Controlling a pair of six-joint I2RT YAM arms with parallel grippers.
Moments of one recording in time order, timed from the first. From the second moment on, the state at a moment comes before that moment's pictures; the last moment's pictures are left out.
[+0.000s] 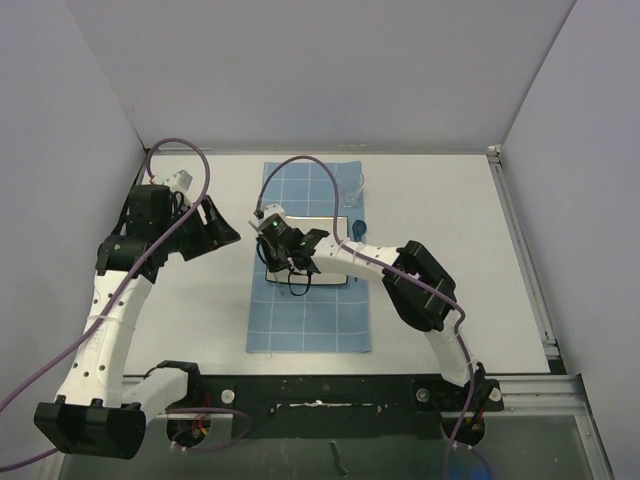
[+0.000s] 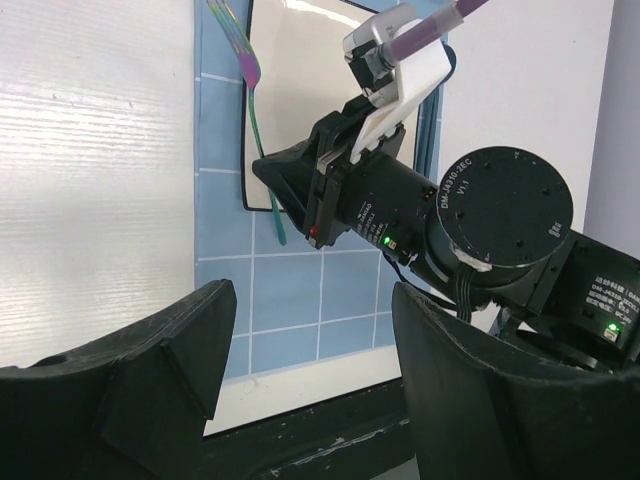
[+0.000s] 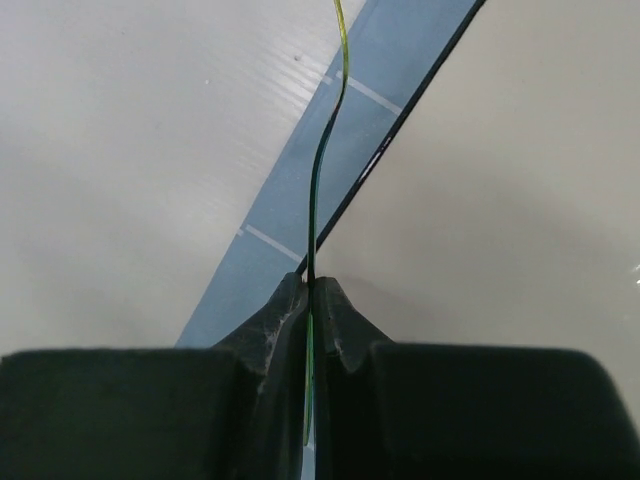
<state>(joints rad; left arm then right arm) -0.11 1.06 1.19 -0.87 0.31 -0.52 0.95 2.12 1.61 -0.30 0.13 0.44</state>
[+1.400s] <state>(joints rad) -0.10 0.98 1.16 -0.89 0.30 -0.54 0.98 2.31 1.79 -0.27 0.43 0.83</state>
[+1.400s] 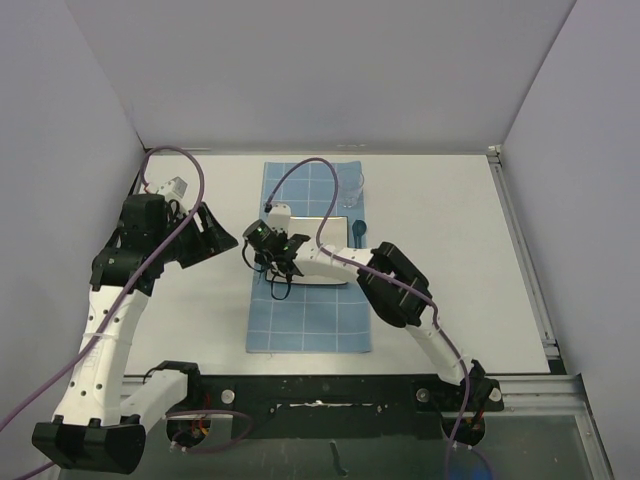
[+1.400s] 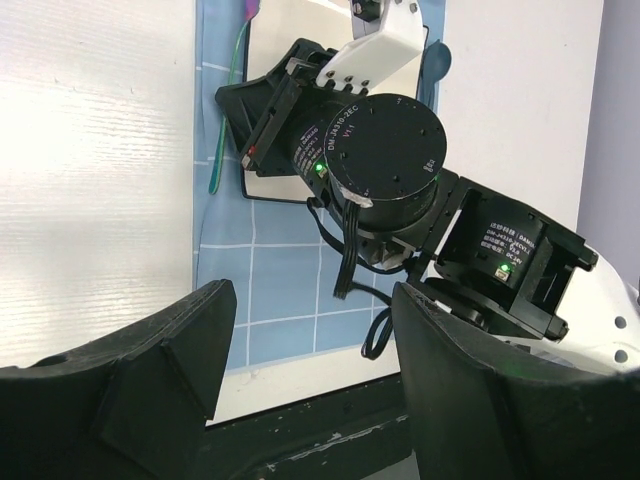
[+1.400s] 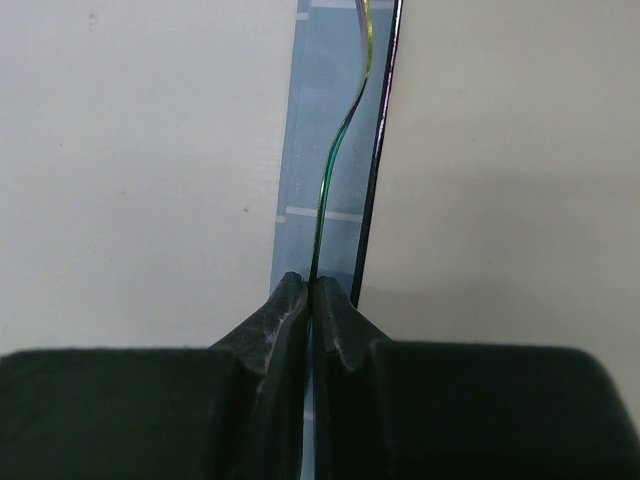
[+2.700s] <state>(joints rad) -0.10 1.00 1.16 -0.89 0.31 -0.54 0.92 2.25 1.74 -0.22 0.36 0.82</state>
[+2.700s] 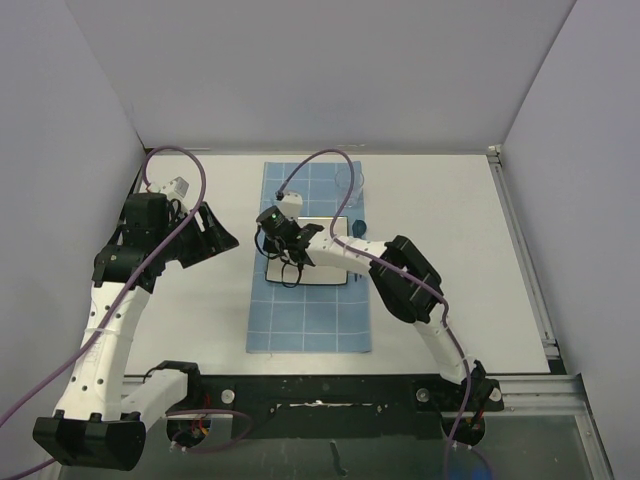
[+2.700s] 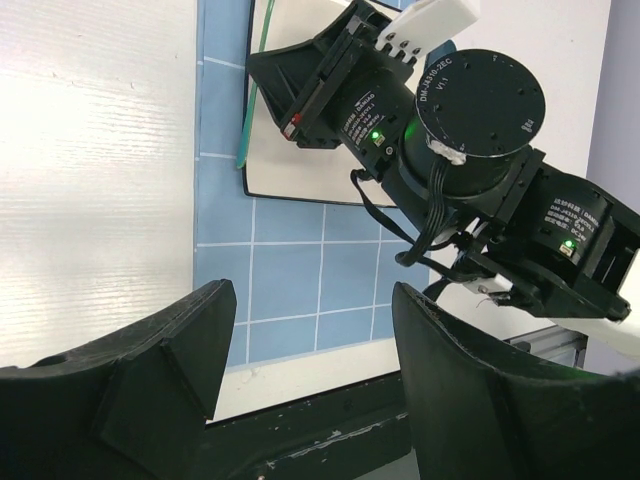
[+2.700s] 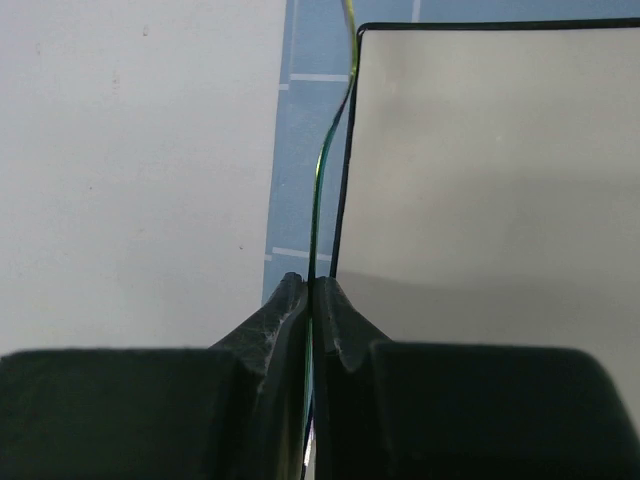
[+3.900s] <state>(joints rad) -0.09 1.00 1.15 -0.89 0.30 -0.51 0.93 2.31 1.76 -0.21 0.32 0.85</state>
